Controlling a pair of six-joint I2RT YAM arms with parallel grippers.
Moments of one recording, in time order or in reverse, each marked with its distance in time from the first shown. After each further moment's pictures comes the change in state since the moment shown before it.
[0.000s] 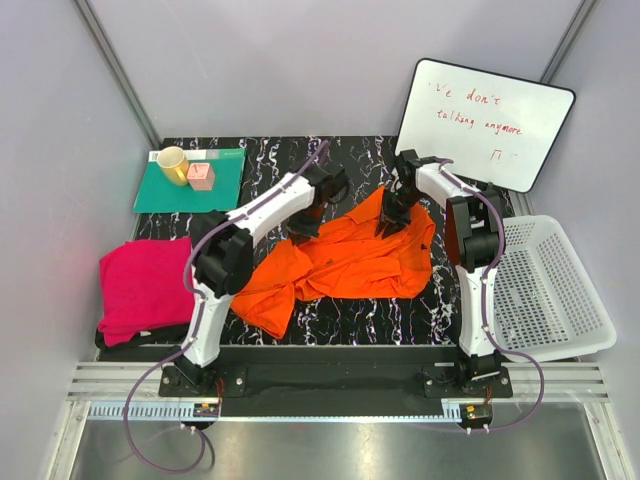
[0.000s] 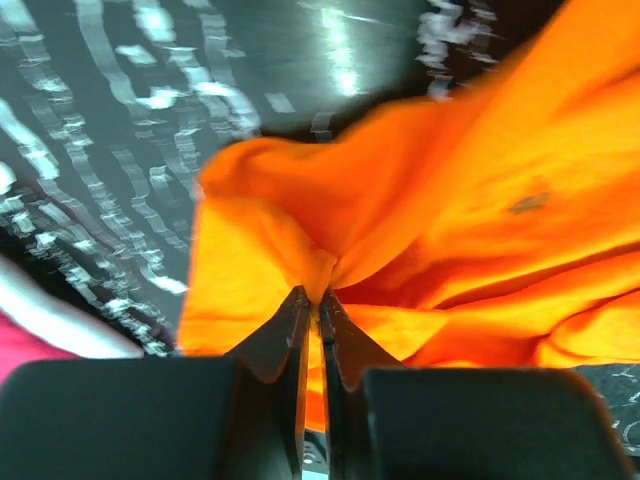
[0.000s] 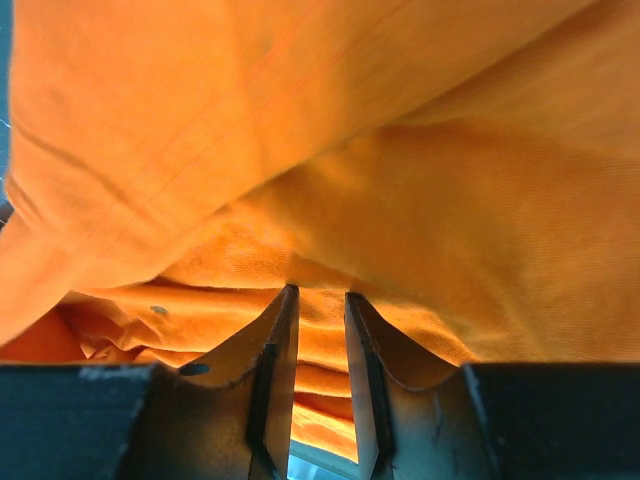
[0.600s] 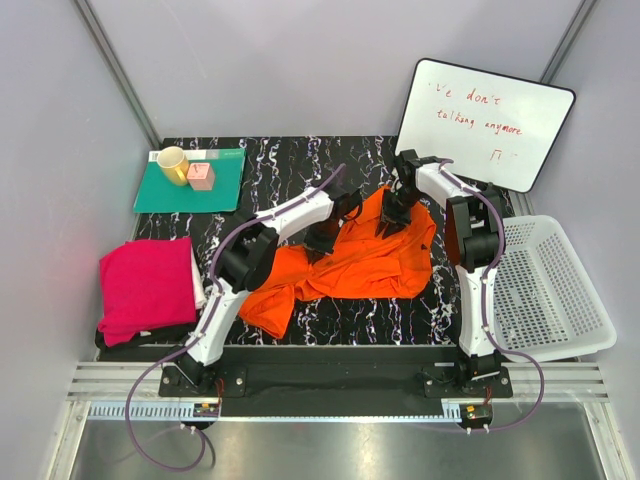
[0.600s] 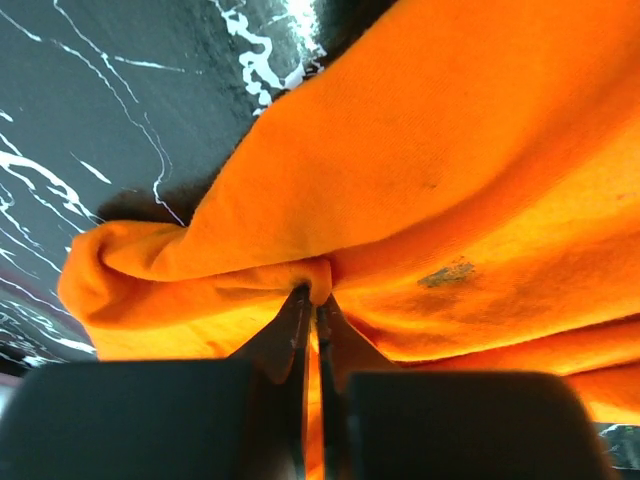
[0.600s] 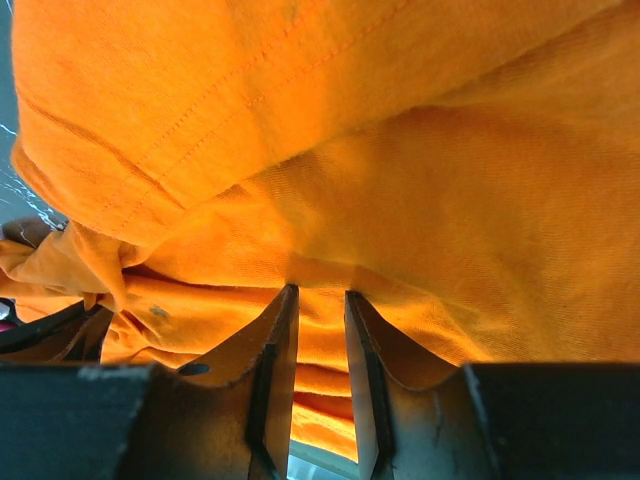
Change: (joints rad) left arm -0.039 0.151 0.004 0.071 0.121 0.003; right arm 0.000 0.000 0.002 -0.005 0.007 0.000
